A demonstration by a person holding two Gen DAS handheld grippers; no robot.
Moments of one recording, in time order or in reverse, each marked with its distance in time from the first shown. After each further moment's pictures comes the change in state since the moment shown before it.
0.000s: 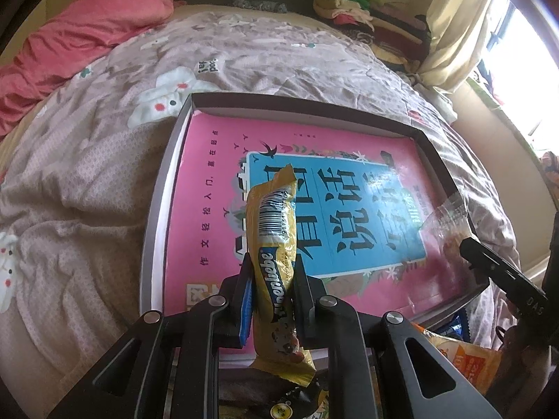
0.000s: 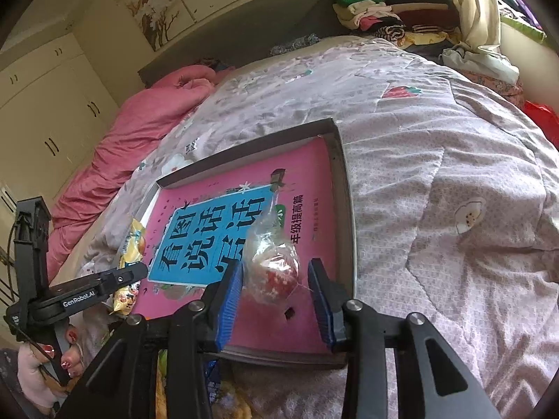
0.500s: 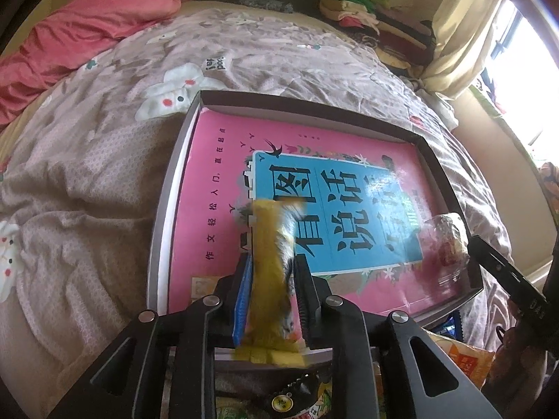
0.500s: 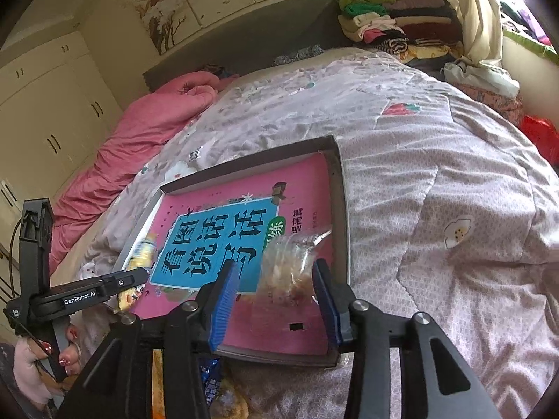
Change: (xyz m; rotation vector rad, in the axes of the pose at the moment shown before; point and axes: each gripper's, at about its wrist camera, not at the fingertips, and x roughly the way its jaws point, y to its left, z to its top) left arm -0.007 0.006 -0.001 -0.036 -0.001 -0.012; right arm -0.012 0.005 0.004 -0.041 -0.041 -0.019
